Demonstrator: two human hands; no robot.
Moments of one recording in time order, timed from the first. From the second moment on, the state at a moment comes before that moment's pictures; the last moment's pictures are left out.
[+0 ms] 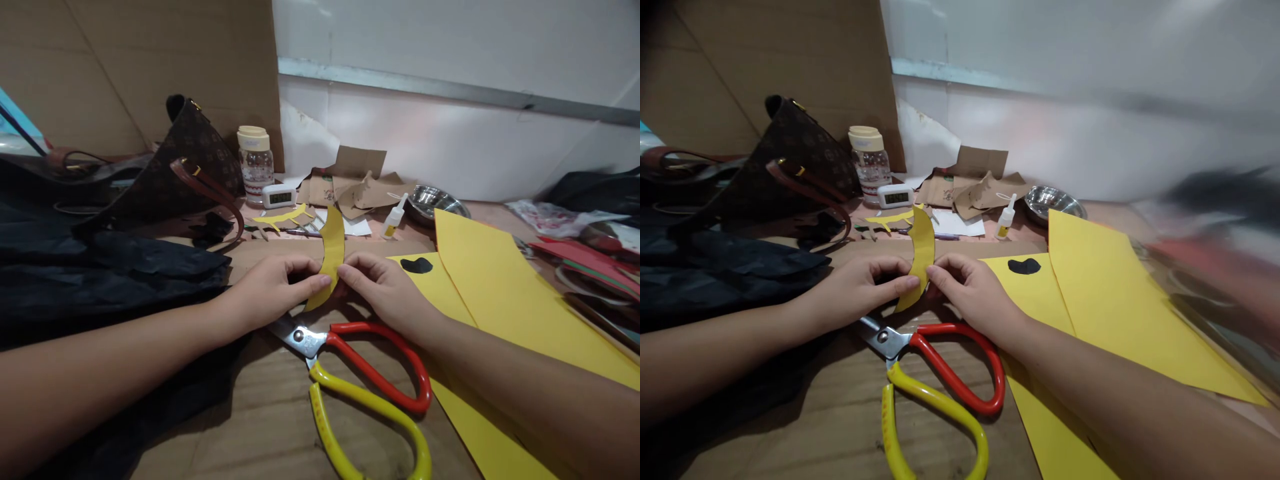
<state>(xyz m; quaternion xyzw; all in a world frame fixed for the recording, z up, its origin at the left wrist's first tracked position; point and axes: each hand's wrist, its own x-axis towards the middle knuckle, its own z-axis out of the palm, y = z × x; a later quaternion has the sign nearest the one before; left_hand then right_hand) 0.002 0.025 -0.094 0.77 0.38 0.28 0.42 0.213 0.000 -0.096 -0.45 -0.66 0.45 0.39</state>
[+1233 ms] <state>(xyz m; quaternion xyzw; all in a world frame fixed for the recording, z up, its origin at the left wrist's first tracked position) 0.006 0.026 -0.093 0.72 0.37 0.33 0.48 0.222 -0.059 -0.029 -0.46 -0.85 0.22 0.14</state>
